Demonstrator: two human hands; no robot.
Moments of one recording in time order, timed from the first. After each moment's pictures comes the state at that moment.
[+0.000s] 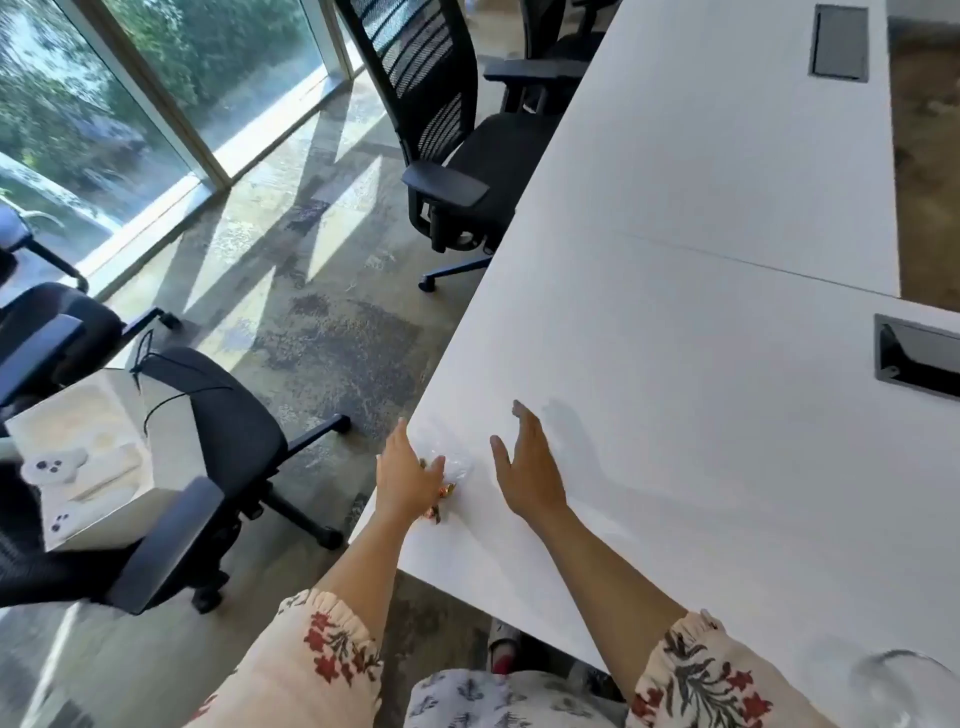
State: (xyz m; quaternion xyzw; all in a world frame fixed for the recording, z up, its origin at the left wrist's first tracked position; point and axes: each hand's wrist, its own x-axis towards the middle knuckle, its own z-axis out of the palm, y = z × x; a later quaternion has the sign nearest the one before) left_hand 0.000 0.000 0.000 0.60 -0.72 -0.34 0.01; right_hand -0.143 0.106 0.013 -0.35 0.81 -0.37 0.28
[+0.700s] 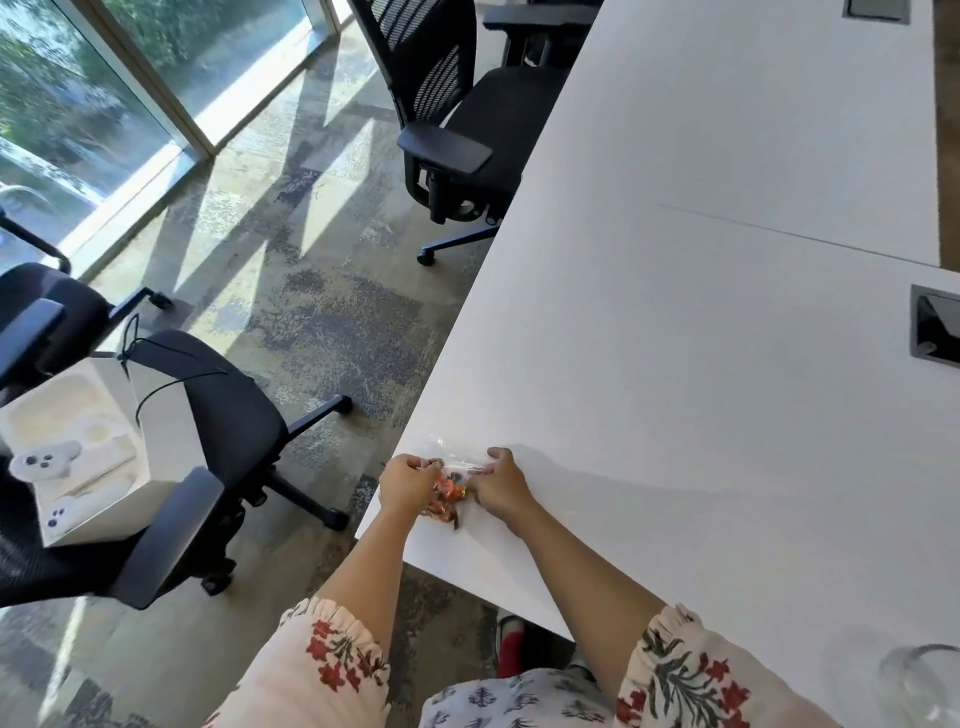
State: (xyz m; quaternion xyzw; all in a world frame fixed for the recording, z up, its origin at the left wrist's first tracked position) left_hand 0.016 -0.012 -0.047 0.69 -0.56 -0.46 0.01; right_hand -0.105 0.080 -0.044 -0.12 0.75 -0.33 0.56
